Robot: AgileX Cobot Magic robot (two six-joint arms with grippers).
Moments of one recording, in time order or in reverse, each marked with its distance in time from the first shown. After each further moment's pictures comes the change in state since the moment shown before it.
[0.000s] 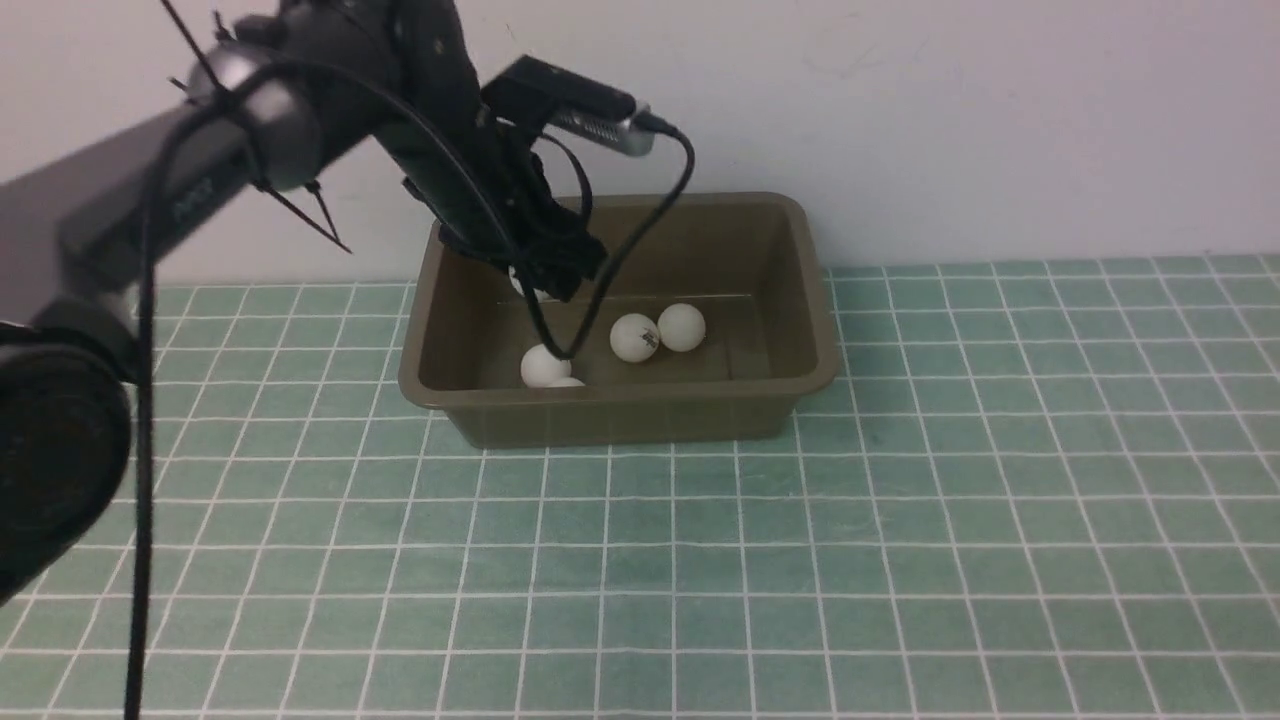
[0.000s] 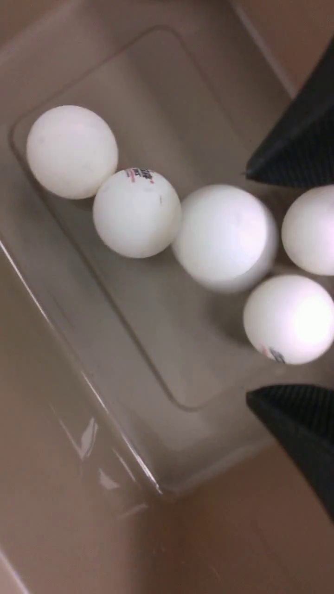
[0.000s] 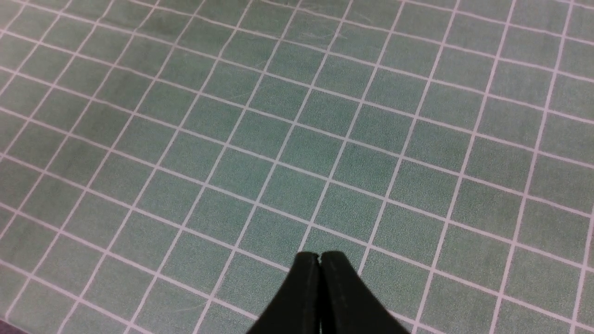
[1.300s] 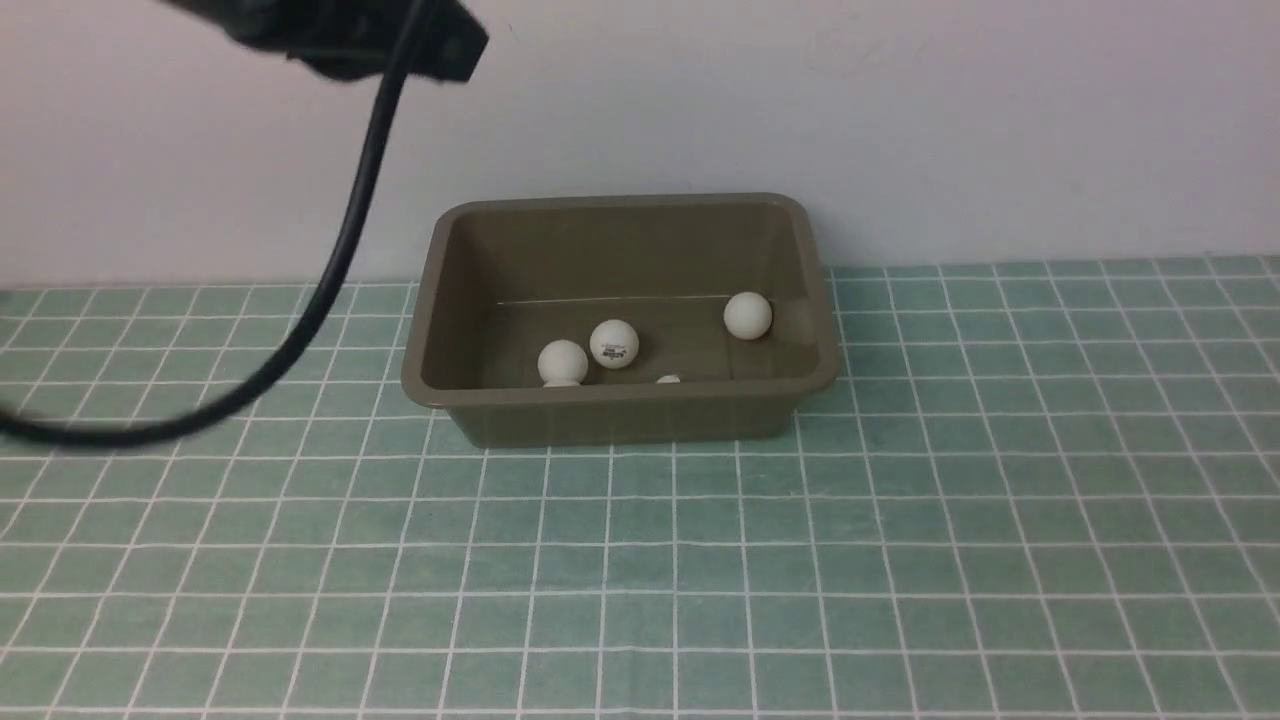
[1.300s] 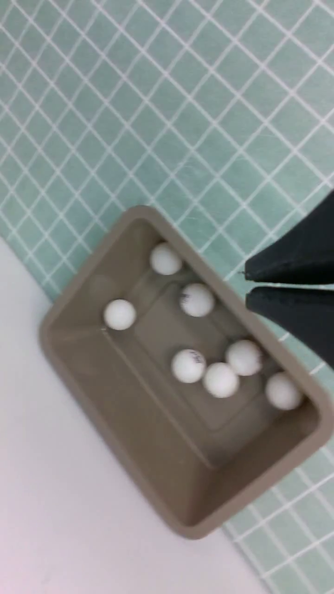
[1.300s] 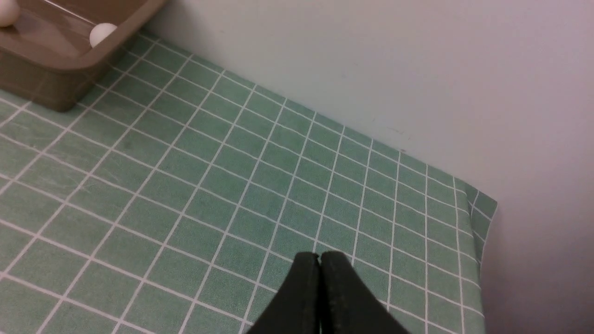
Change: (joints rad) right arm 0.000 0.000 0.000 -0.472 -0.407 0.000; left arm -0.002 -0.858 0.380 -0.223 0.147 0.210
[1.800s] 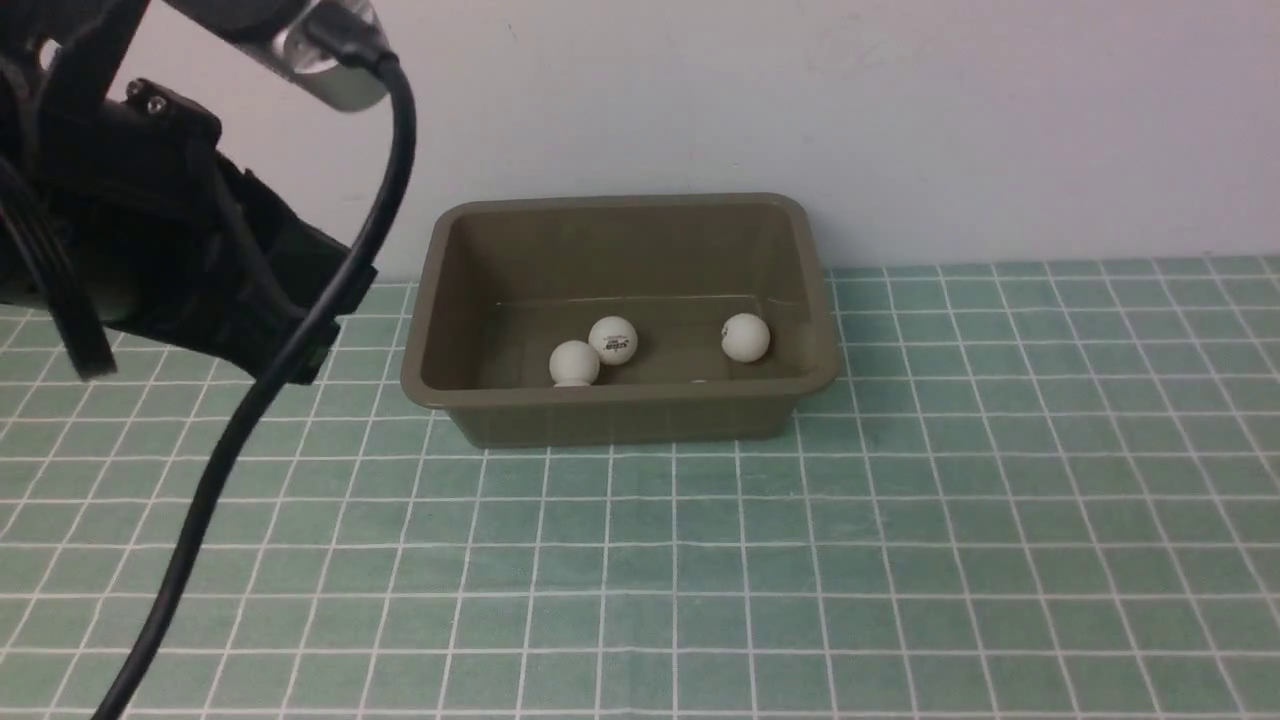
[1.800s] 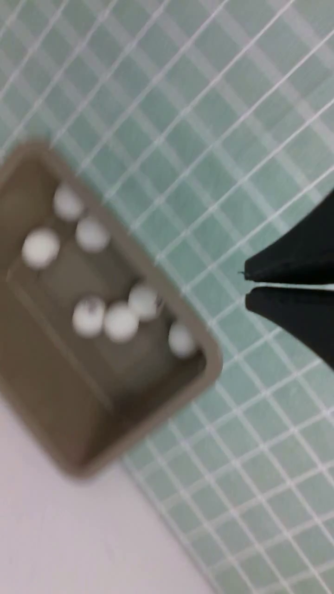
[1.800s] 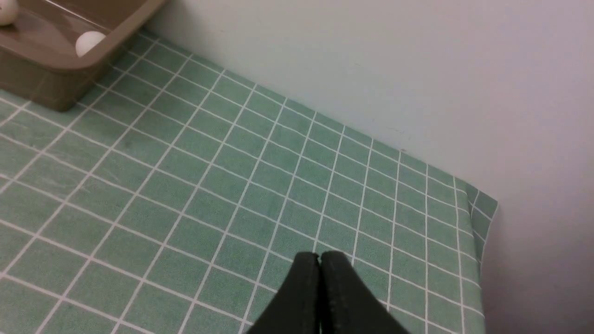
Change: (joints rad) right arm -0.001 0.000 0.000 -0.001 0.000 0.000; left arm 0.019 -0.220 0.345 0.165 -0.116 -0.053
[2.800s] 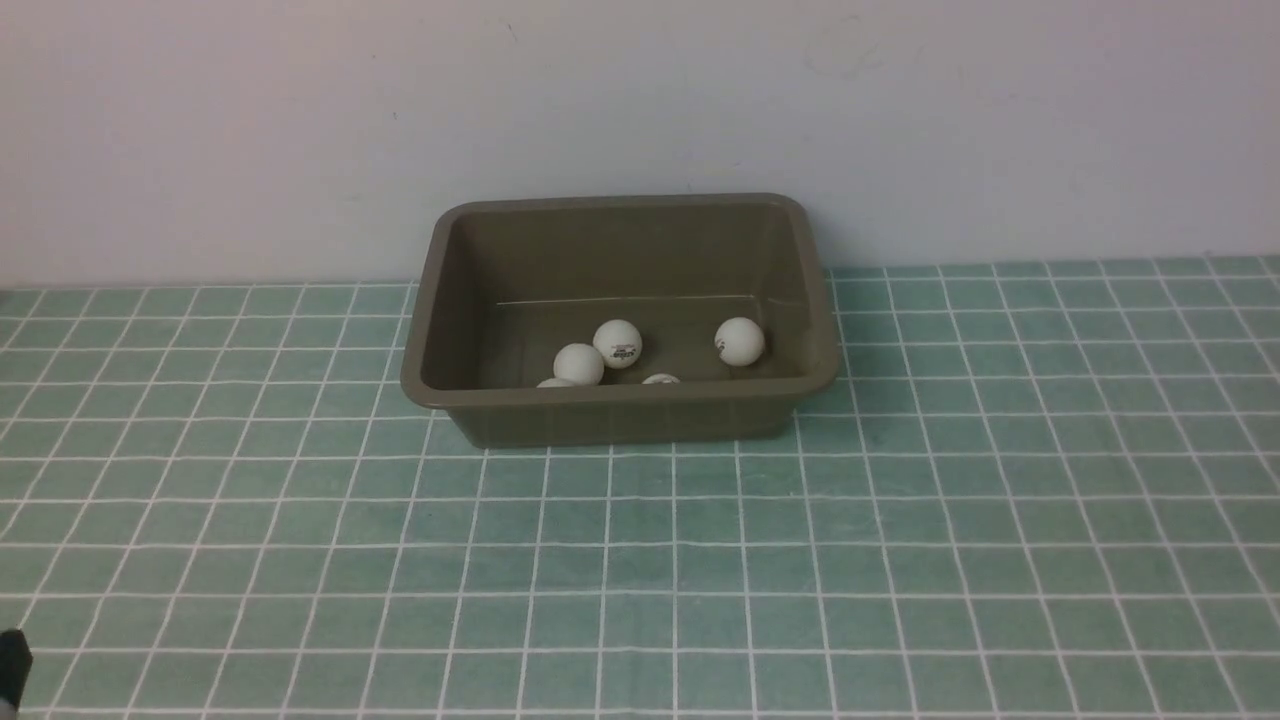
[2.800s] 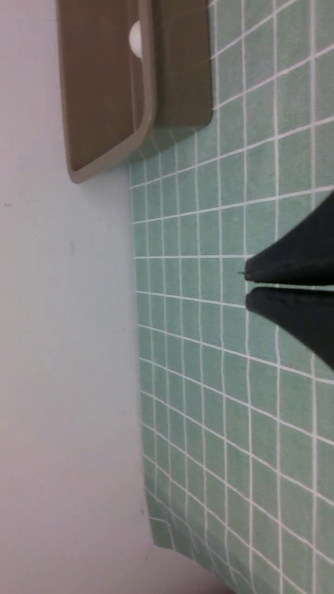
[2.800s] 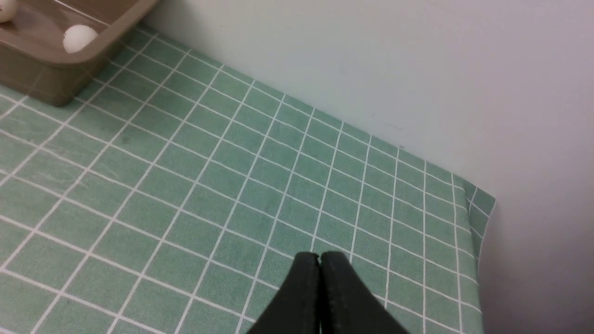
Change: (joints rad) right arm 0.000 -0.001 0.000 -0.008 0.008 0.000; left arm 0.390 -1.132 1.249 0.021 -0.704 -0.217
